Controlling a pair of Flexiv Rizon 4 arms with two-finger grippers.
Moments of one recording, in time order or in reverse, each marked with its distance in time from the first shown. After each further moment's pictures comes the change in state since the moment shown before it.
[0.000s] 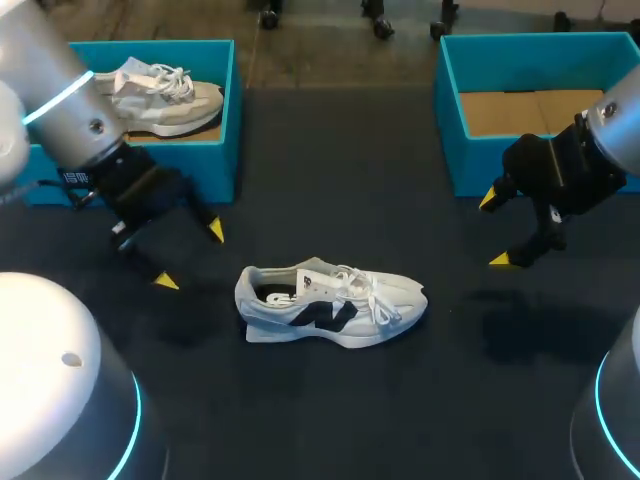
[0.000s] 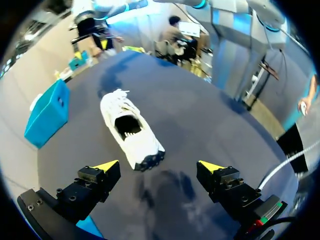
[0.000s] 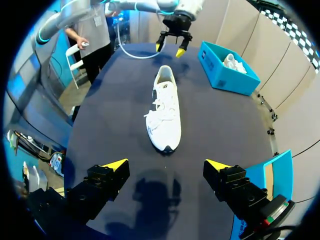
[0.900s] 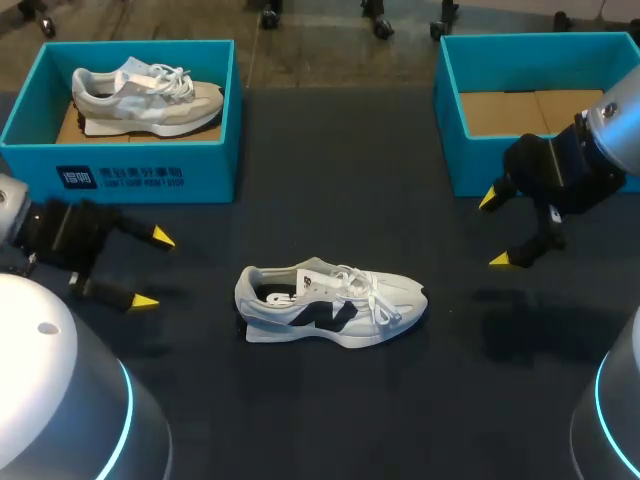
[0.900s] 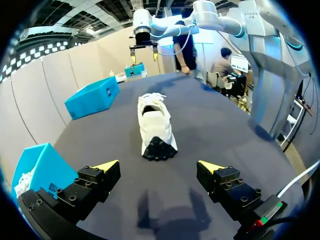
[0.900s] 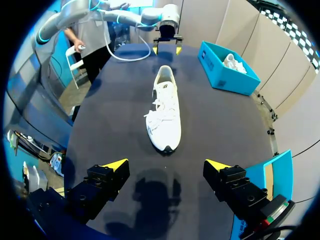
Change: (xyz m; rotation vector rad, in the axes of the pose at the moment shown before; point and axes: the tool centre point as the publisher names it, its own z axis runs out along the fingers) left arm 0.032 0.043 -0.005 0.249 -0.374 -0.287; right arm 0.000 0.000 0.000 0.000 0.000 0.000
